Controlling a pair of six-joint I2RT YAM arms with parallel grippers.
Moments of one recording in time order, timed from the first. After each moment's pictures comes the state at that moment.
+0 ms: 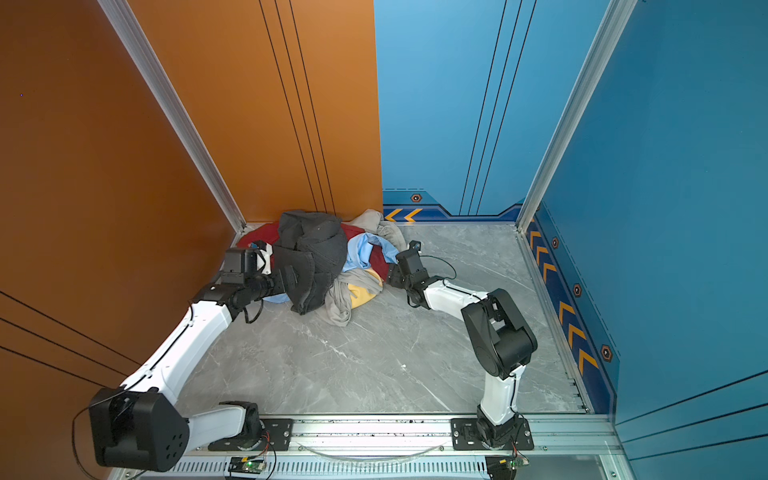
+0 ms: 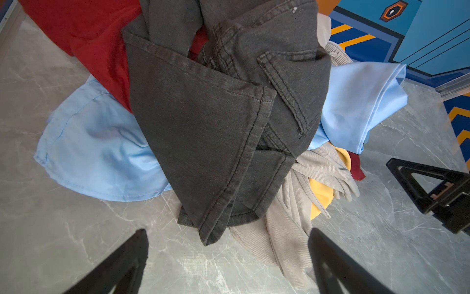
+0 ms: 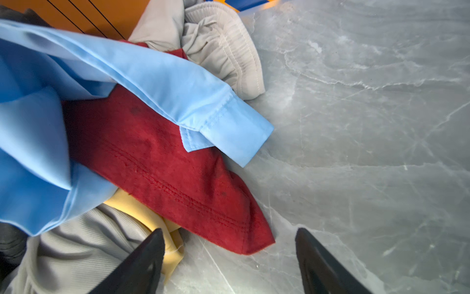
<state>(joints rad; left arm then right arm) -0.07 1.24 0.99 -0.51 0.12 -0.31 0.51 1.85 1.13 0.02 0.17 0.57</state>
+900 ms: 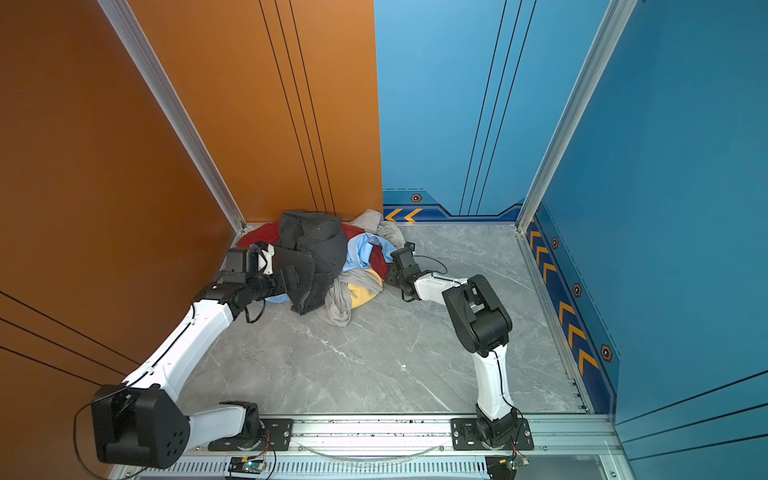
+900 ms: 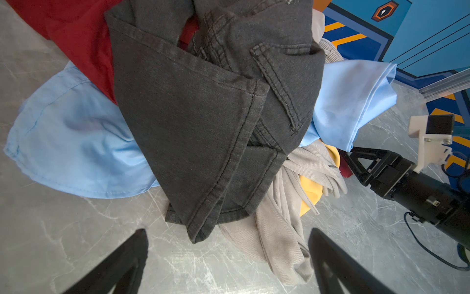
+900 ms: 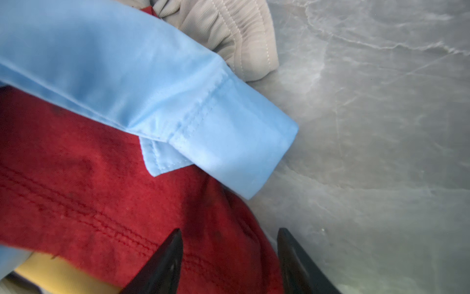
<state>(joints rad) -0.07 1.25 0.99 -0.51 0.16 -0.34 0.50 2.08 1.30 -0.01 0.12 0.59</state>
